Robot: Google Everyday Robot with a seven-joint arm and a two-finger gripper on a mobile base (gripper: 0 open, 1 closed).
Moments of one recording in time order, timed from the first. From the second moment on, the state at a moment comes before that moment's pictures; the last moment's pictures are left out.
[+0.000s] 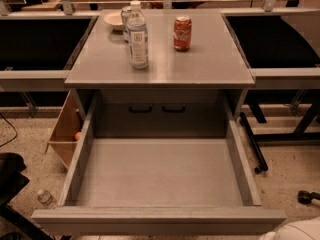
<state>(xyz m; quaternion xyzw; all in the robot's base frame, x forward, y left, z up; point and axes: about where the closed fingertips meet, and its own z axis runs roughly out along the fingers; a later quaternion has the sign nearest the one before) 0.239 -0.232 0.615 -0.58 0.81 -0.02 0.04</state>
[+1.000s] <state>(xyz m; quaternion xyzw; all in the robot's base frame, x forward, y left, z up) 0.340 -0.195 0.597 -0.61 0.78 -0.02 0.15</state>
